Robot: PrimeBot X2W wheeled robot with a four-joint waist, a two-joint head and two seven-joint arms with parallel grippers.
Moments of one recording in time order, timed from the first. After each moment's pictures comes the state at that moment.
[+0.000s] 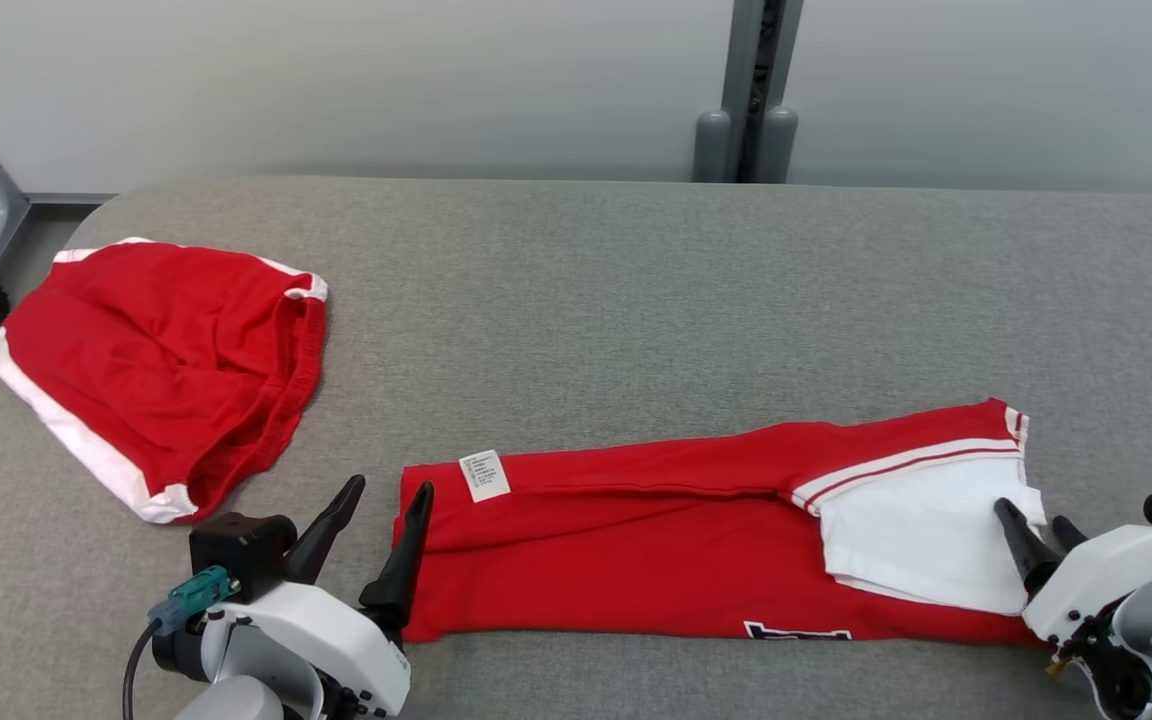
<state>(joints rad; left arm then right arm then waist) -0.26 0.42 -0.72 0.19 -0.90 0.16 -0.20 -0.58 -0.48 1.07 0.92 1.54 0.13 -0.25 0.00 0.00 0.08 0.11</state>
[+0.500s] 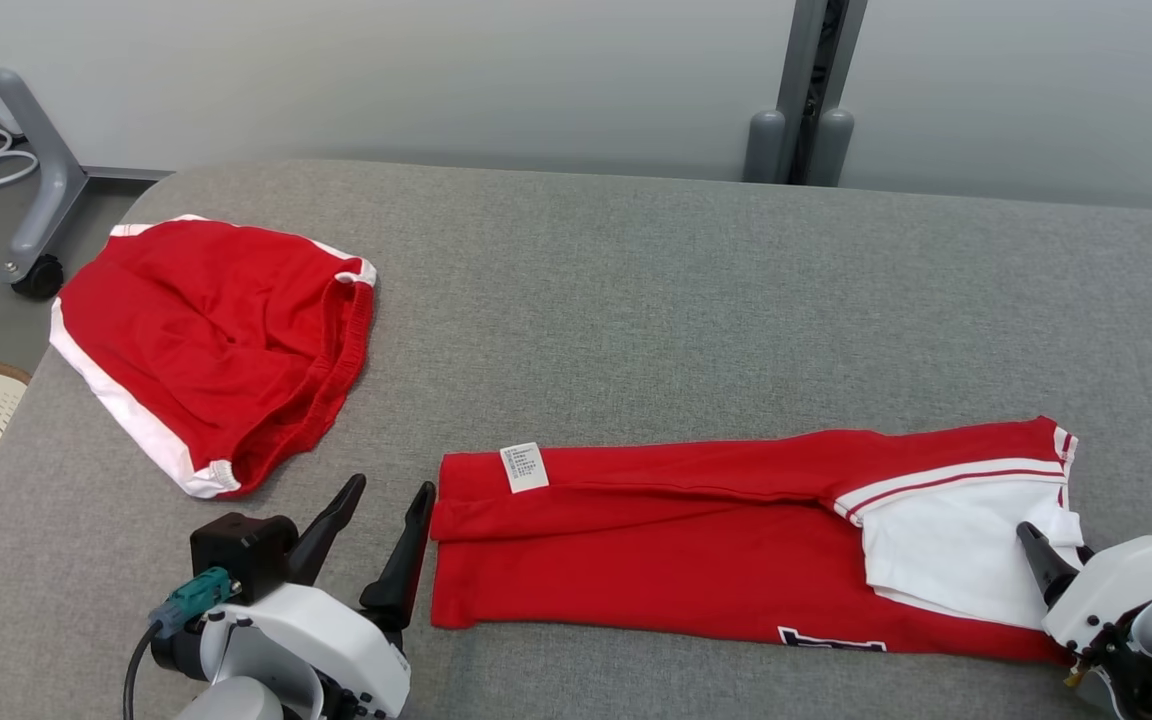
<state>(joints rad) -0.26 0.43 -0.72 0.17 -0.89 0.16 -0.20 -0.57 -0.45 1.05 1.01 1.59 0.13 -0.17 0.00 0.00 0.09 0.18</state>
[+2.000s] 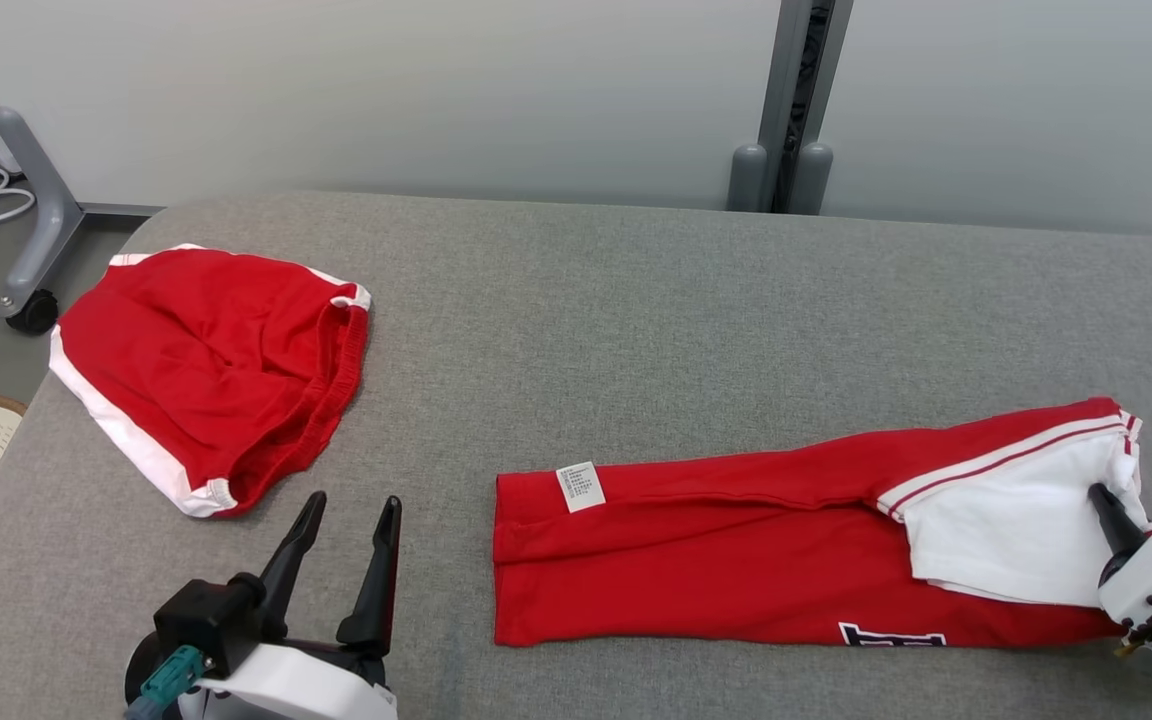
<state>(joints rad) -0.06 0.28 -0.42 0.15 -0.58 0.08 -0.26 -0.54 -0.59 0.98 0.83 1.55 0.13 -0.25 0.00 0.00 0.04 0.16</state>
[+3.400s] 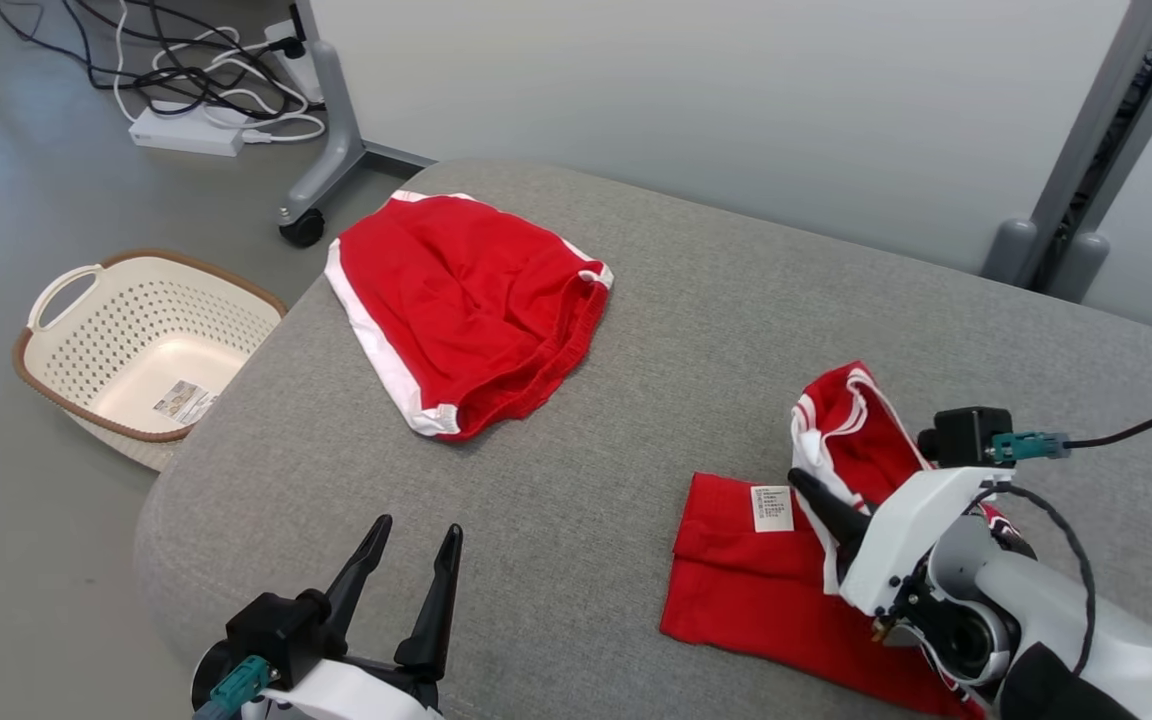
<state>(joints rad) -0.05 0.12 -0.33 0.29 -0.42 -0.09 -0.26 -0.65 -0.37 1.07 0.65 1.39 0.13 -0.07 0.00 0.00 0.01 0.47</state>
